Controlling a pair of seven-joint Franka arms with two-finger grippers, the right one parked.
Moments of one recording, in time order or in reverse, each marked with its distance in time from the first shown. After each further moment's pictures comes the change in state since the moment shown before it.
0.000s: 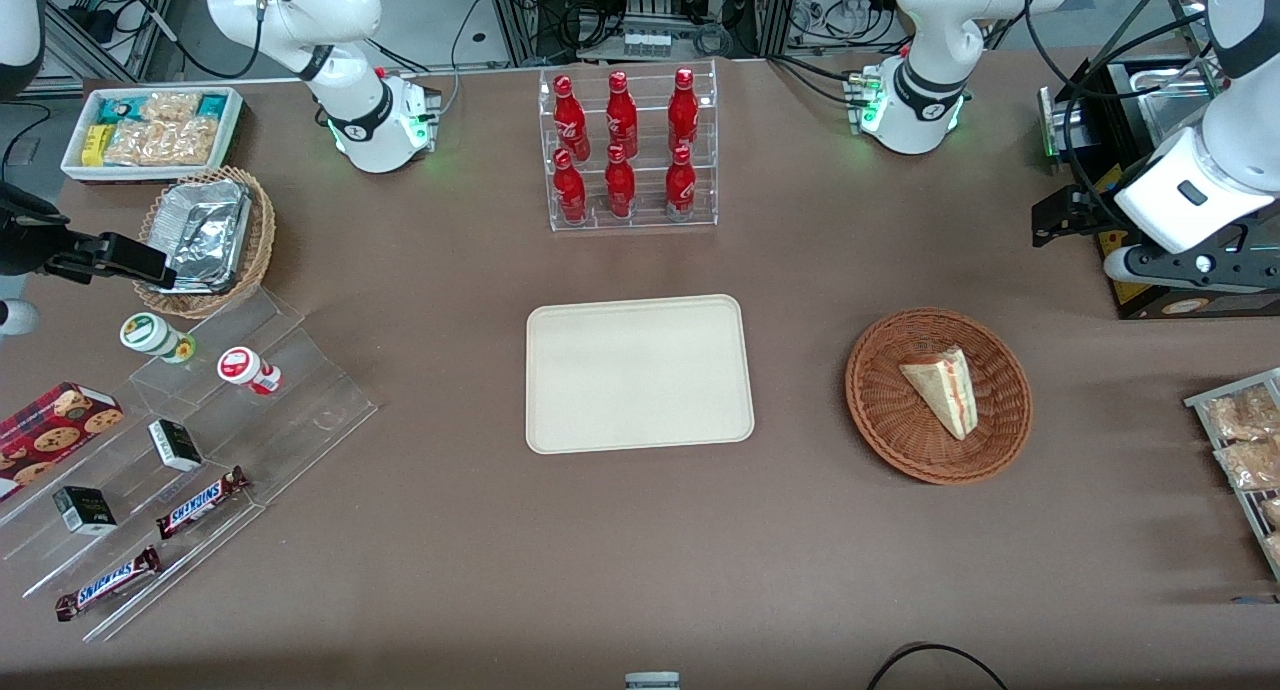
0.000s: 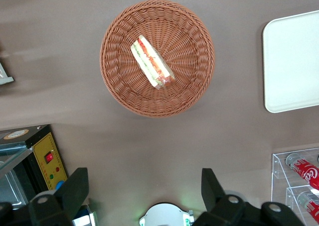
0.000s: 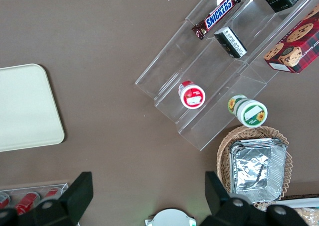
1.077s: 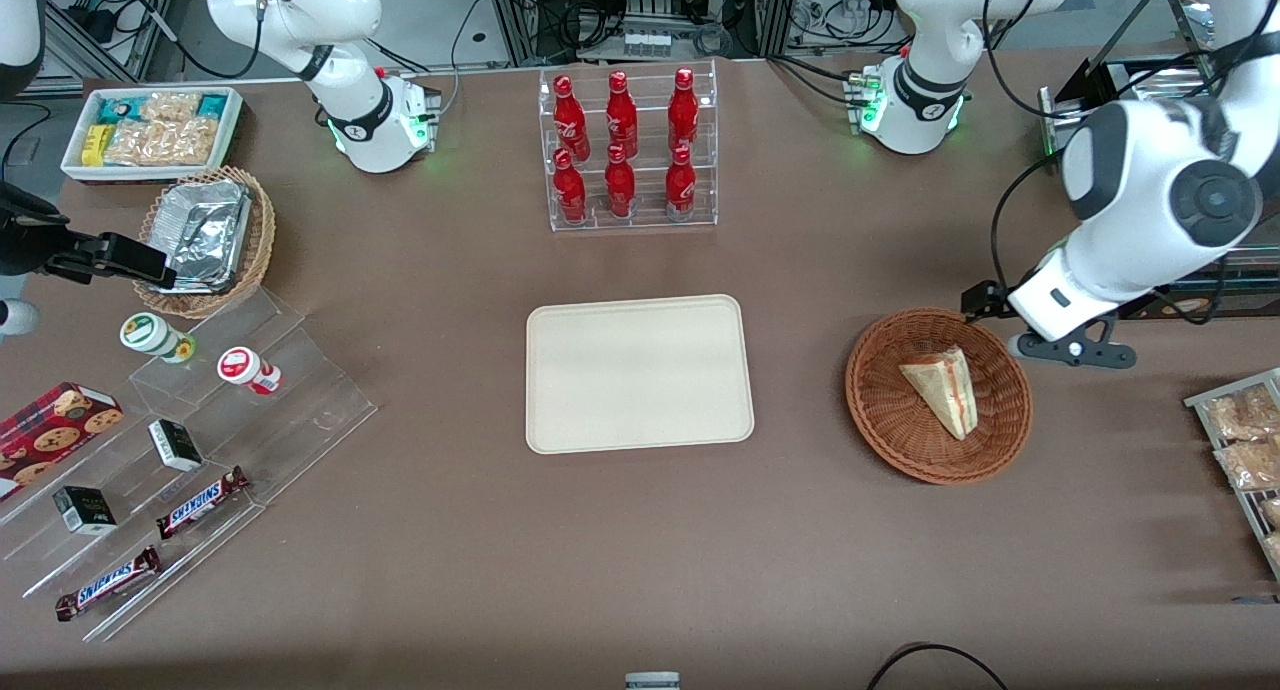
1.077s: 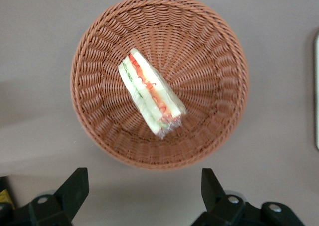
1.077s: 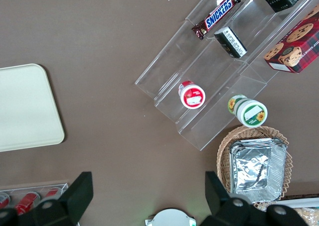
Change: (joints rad) arm 0.002 0.045 0.007 -0.507 0.000 0.638 -0.002
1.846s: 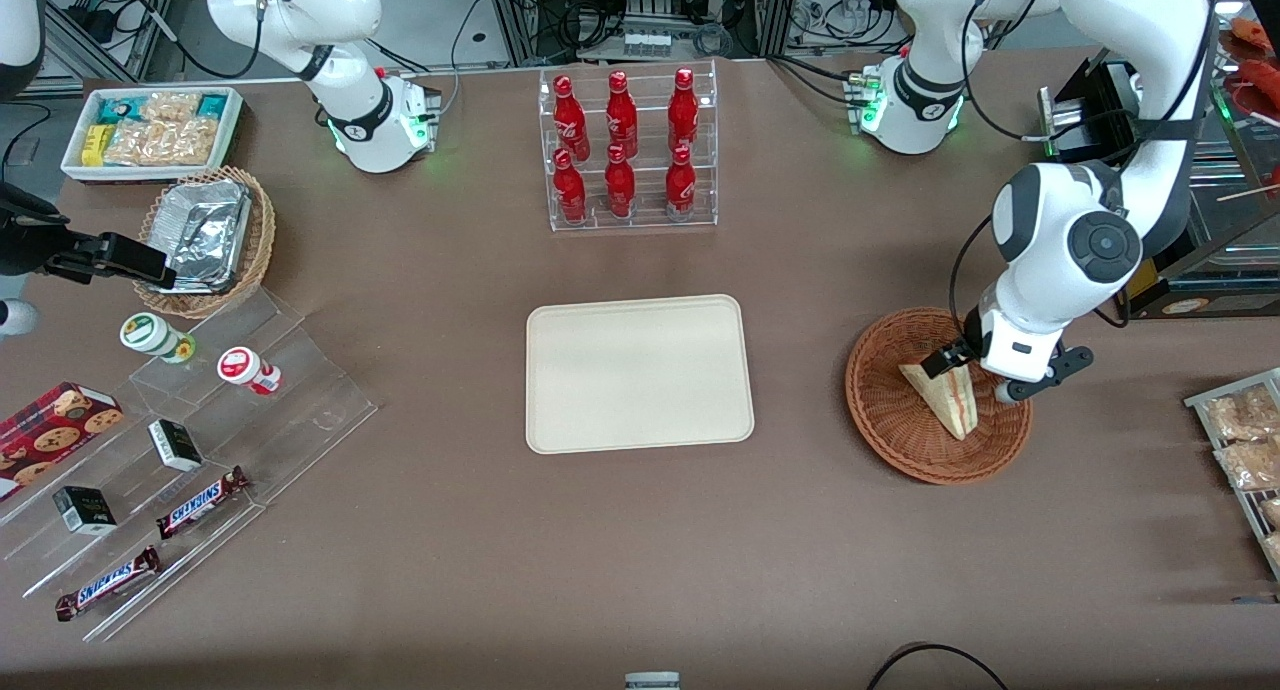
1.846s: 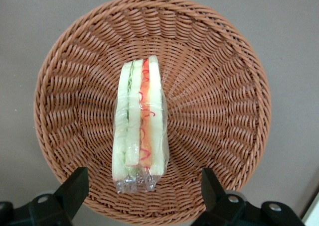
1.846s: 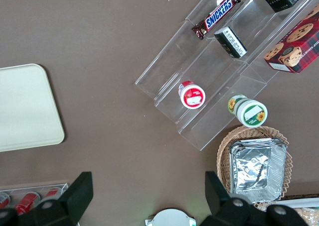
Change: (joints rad) arm -0.037 0.126 -0.005 -0.073 -0.002 0.261 -0.630
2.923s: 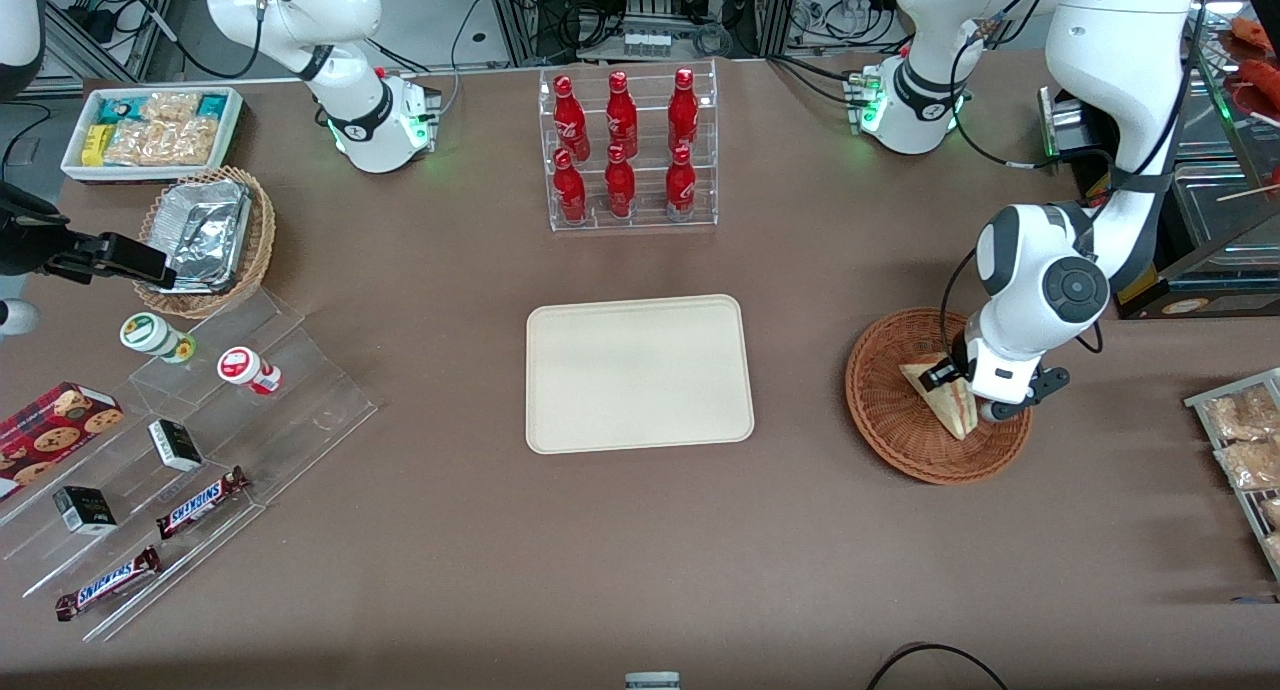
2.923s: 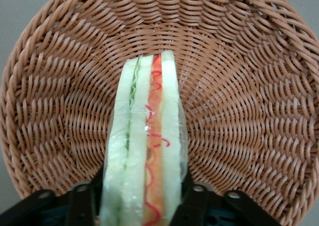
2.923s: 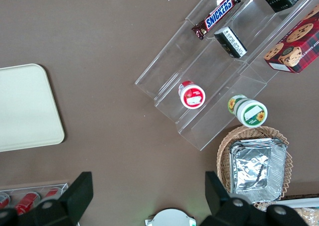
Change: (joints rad) arm 0.012 0.134 0.012 0.009 0.003 0.081 0.002
